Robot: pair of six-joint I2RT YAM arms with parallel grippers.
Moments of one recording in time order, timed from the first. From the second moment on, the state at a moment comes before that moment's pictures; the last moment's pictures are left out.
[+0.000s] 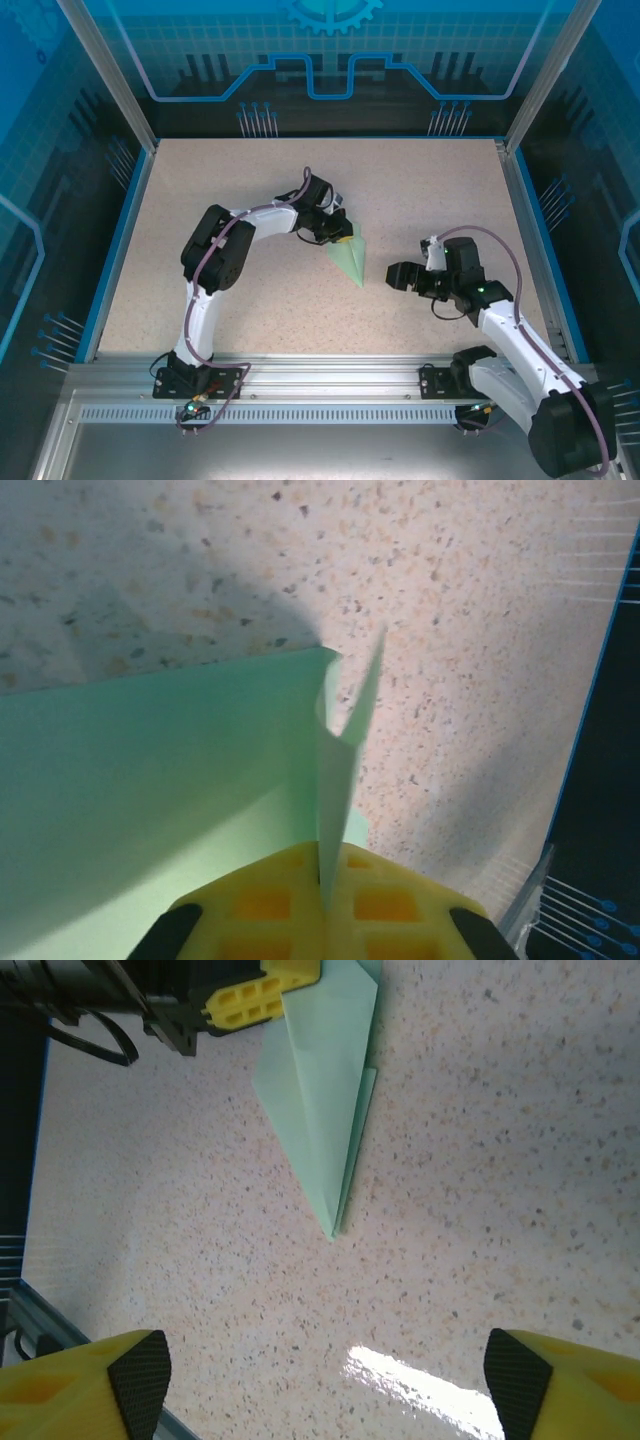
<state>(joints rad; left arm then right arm) -0.50 2.17 1.47 -0.24 0.61 -0.82 0.20 0.88 0.47 -0.41 -0.53 0.51</state>
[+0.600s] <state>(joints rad) -0.54 1.63 1.26 0.32 0.62 -0.76 -0.02 1.09 0.62 0.15 -1.03 0.60</state>
